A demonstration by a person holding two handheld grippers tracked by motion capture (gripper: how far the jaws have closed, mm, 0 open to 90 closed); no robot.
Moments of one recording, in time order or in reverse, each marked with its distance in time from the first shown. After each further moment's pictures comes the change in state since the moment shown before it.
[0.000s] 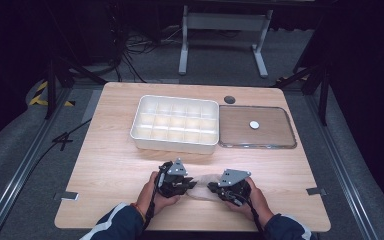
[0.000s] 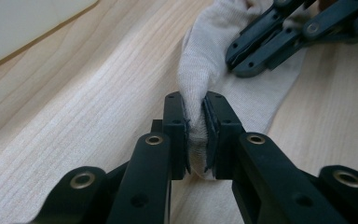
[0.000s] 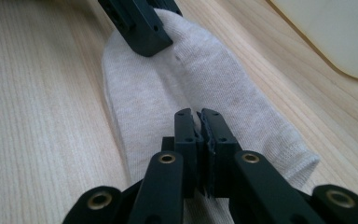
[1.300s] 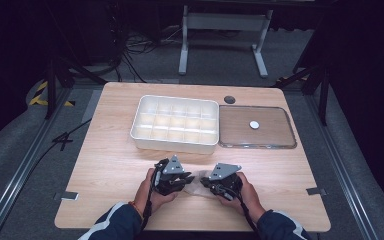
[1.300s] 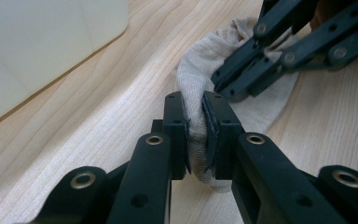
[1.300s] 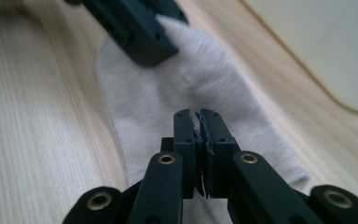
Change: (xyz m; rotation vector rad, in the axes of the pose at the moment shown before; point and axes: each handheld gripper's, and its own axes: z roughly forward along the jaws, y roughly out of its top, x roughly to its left) left arm 0.004 0.003 -0.012 -0.056 0.048 0.037; right arm 0.000 0.025 0.012 -0.001 -0.019 0.025
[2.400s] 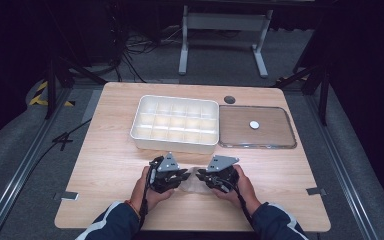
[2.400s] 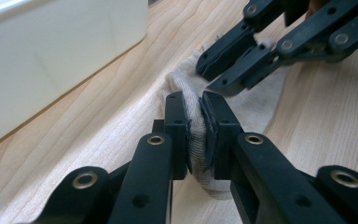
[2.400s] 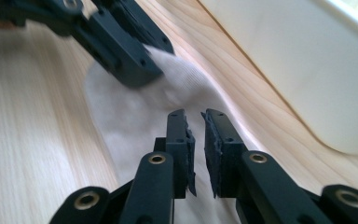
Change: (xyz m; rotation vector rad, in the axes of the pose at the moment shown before) left arm 0.006 0.000 -0.011 -0.026 0.030 -0.021; right arm -0.009 0.019 0.002 -0.037 -0.004 -0.008
